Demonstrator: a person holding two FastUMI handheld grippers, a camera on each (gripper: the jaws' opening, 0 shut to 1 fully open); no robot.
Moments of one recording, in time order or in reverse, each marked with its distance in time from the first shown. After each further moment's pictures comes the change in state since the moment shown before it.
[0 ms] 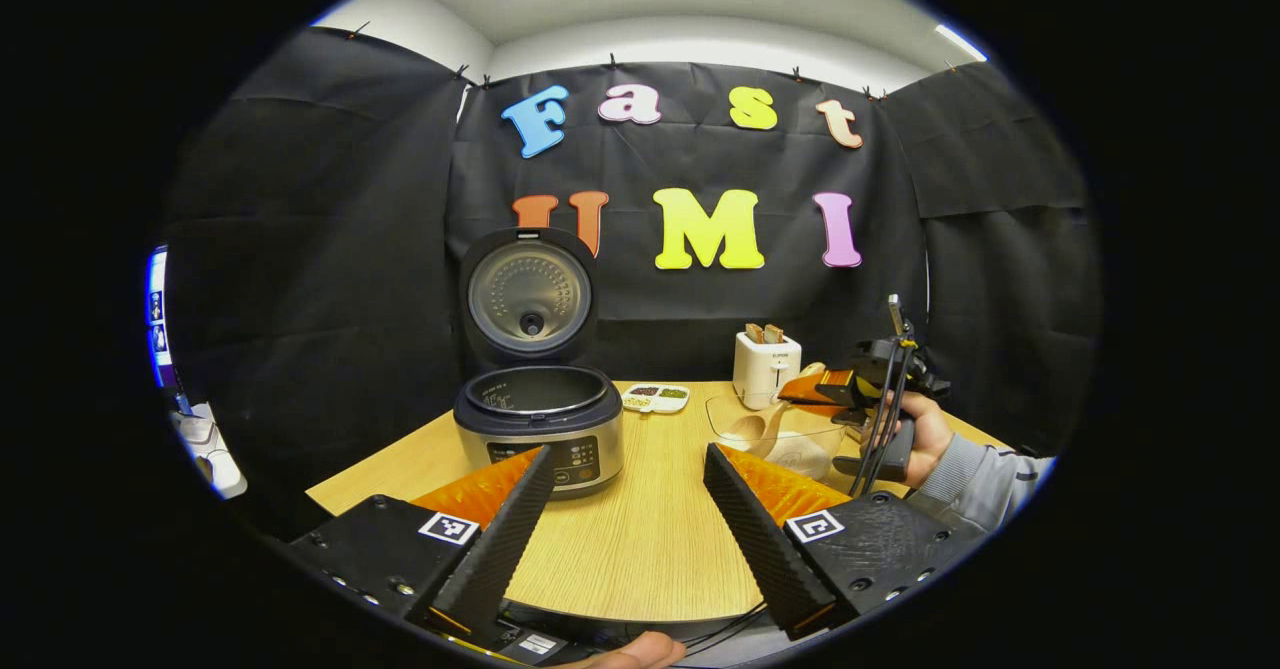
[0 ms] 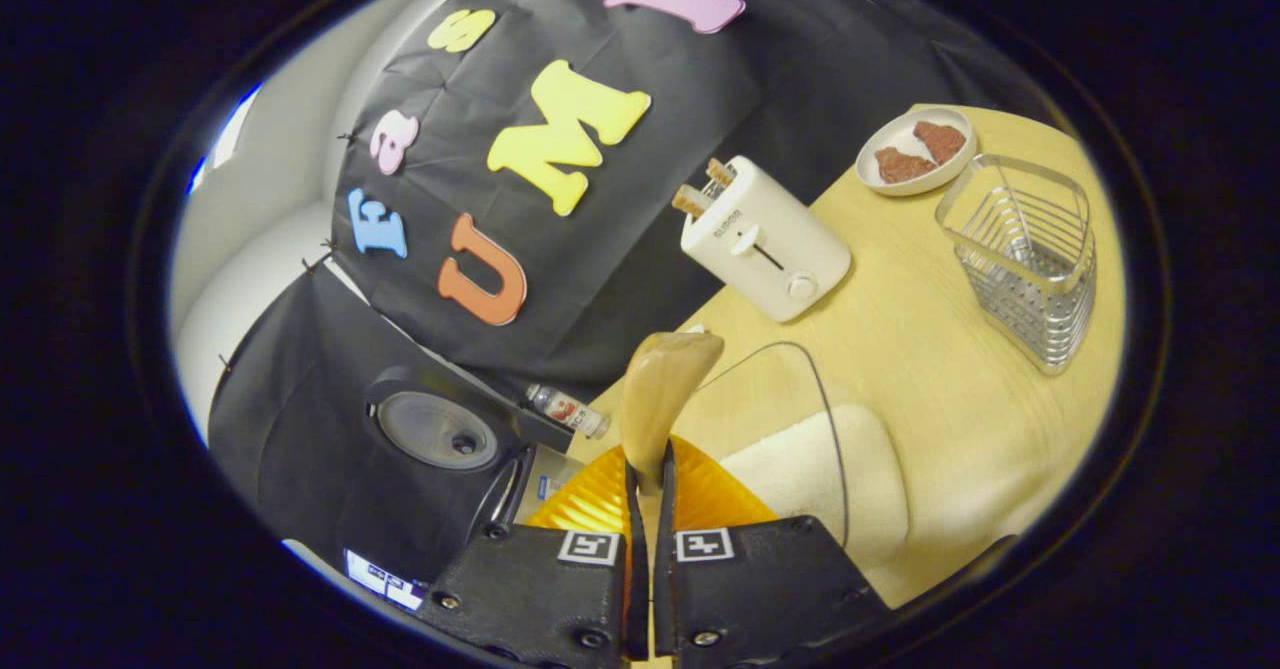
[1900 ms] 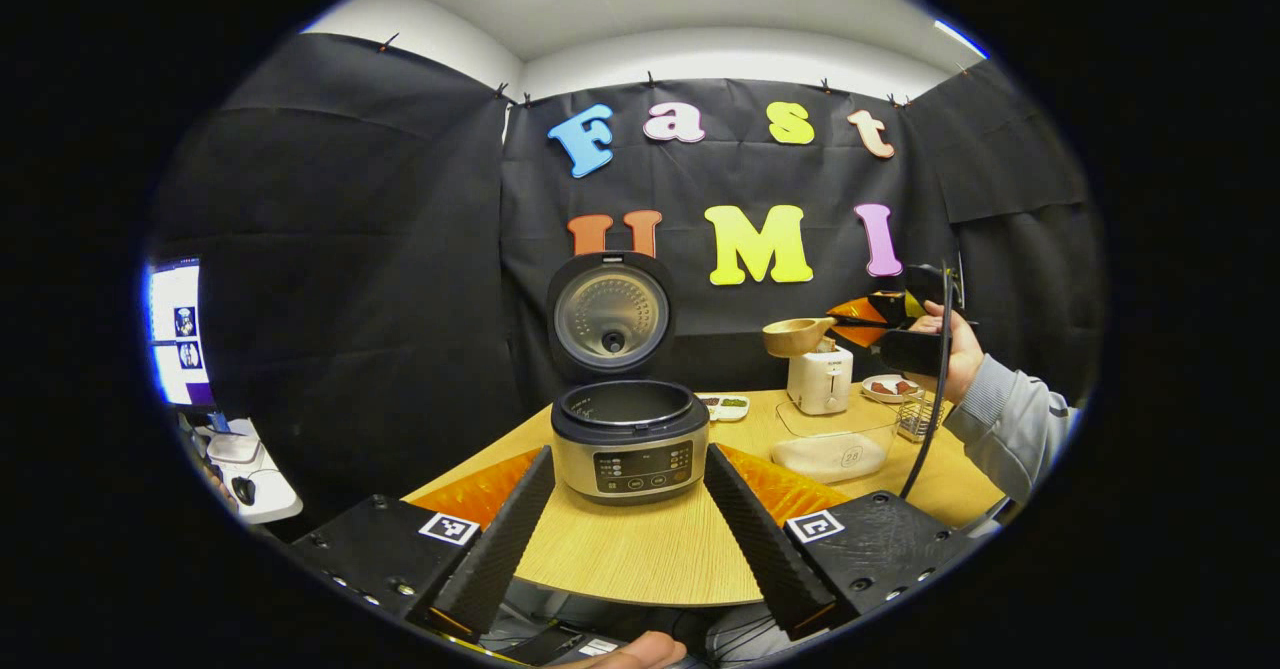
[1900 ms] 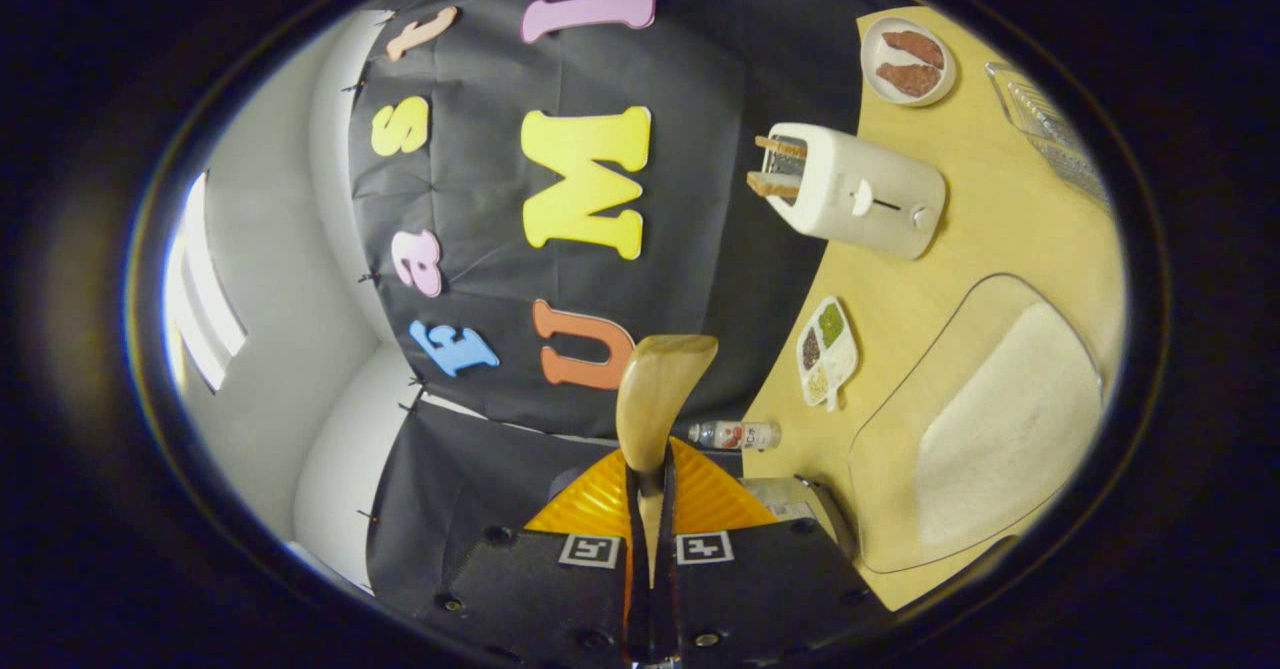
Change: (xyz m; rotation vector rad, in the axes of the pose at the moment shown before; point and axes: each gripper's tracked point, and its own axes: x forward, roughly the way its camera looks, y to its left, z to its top) left arm -0.046 0.095 0.004 -0.003 -0.033 0.102; right arm 0.029 0.160 0.033 0.453 0.007 0.259
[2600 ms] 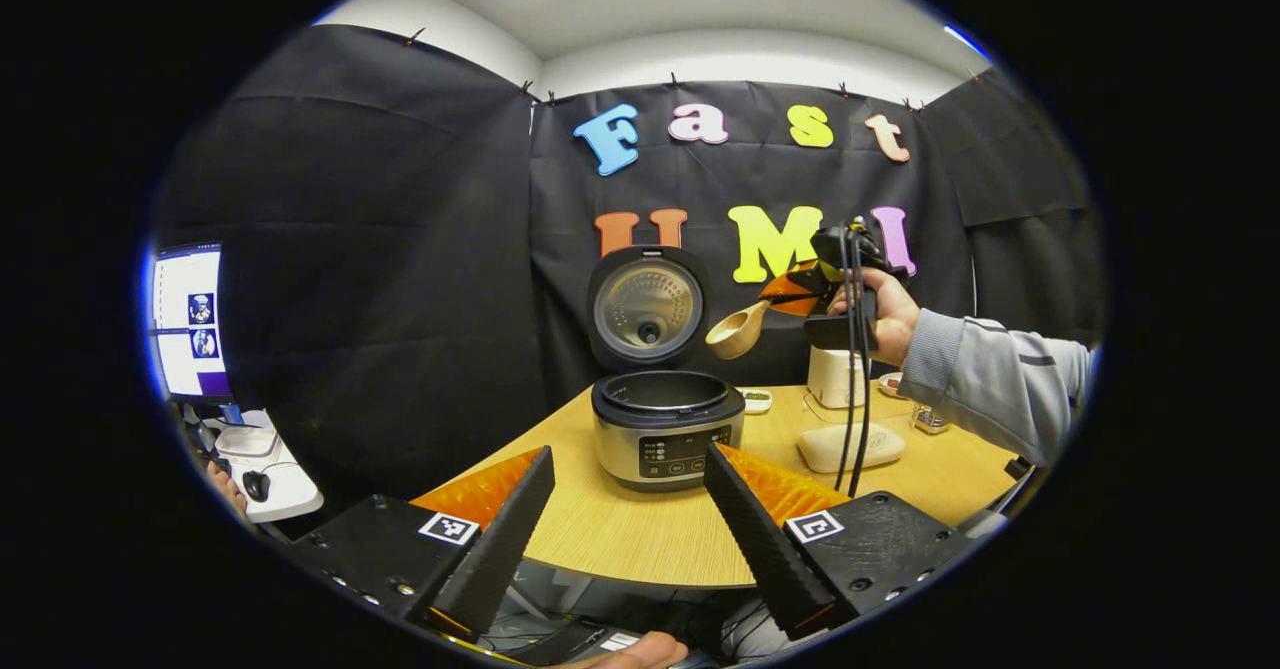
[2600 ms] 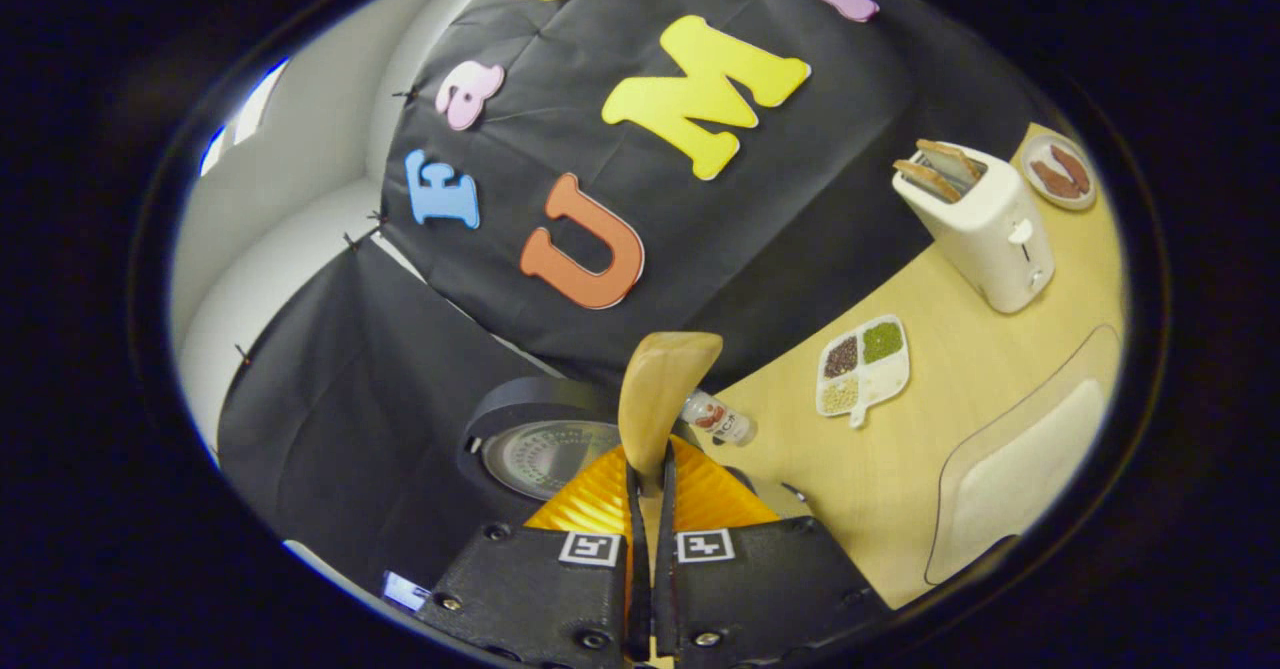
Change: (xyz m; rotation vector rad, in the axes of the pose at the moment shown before) left arm -0.020 0.041 -0.010 0.009 0.001 0.039; right arm 0.109 0.021 -0.099 -0.523 0.103 -0.171
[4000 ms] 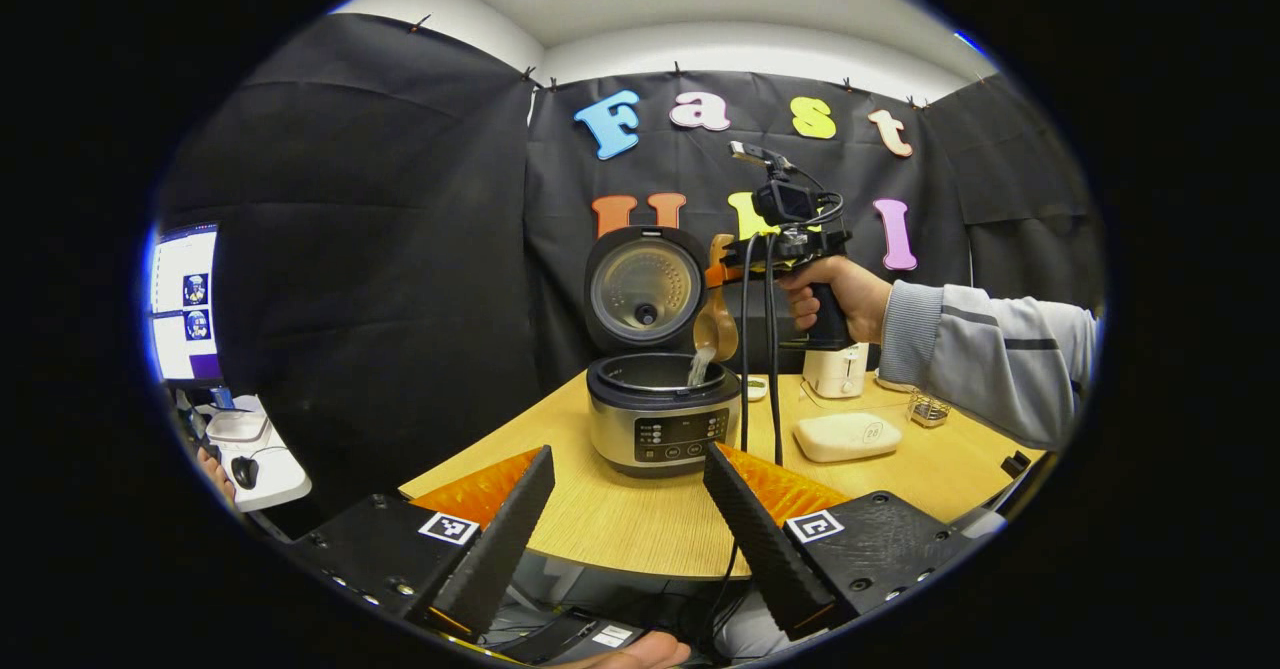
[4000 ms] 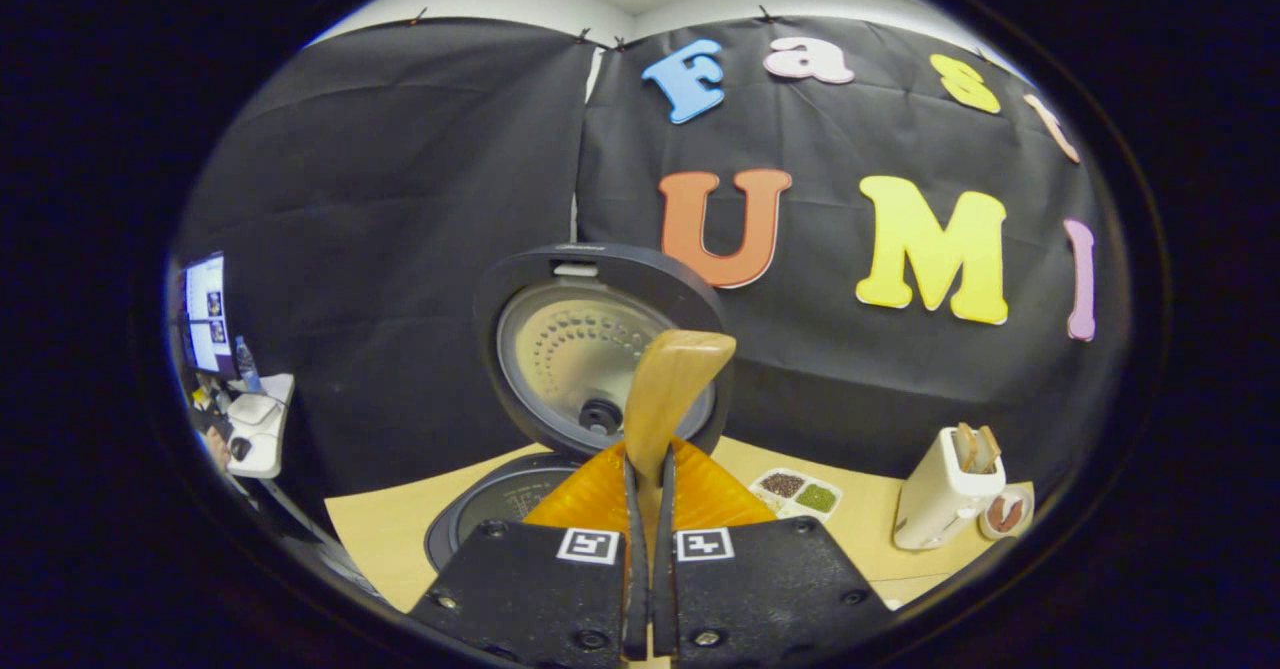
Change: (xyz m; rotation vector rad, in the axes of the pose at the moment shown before) left arm 0.004 0.004 -0.017 -0.019 0.039 -0.015; right arm 0.018 0.055 -0.076 -0.978 0.045 -0.066
